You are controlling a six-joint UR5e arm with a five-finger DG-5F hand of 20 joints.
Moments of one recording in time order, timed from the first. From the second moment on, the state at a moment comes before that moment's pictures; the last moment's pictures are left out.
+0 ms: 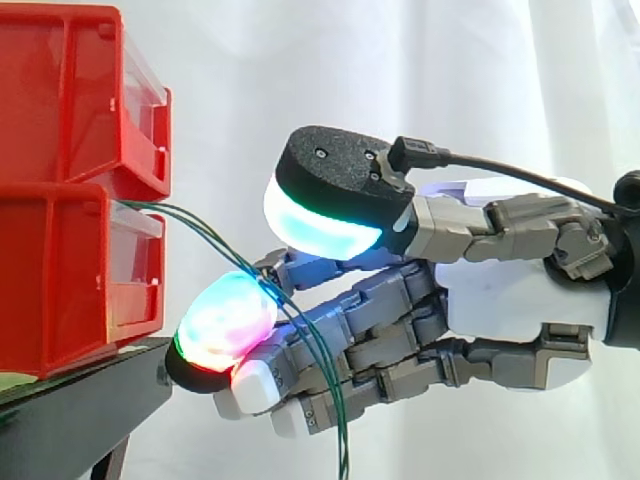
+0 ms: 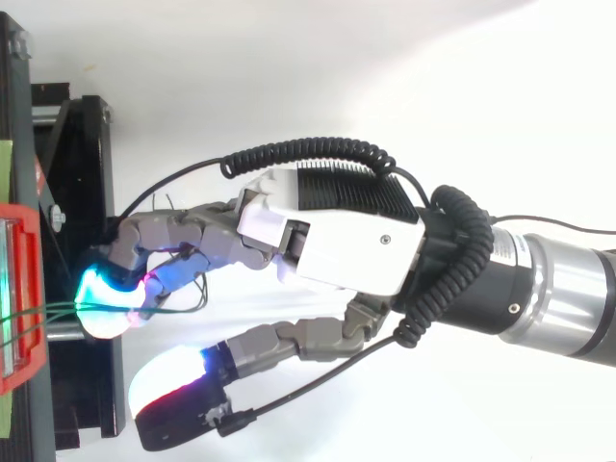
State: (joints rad) arm 0.25 -2.34 -1.17 -2.67 -1.10 -0.46
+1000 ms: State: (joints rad) arm 0.23 -2.34 -1.13 -2.83 -1.13 -0.37
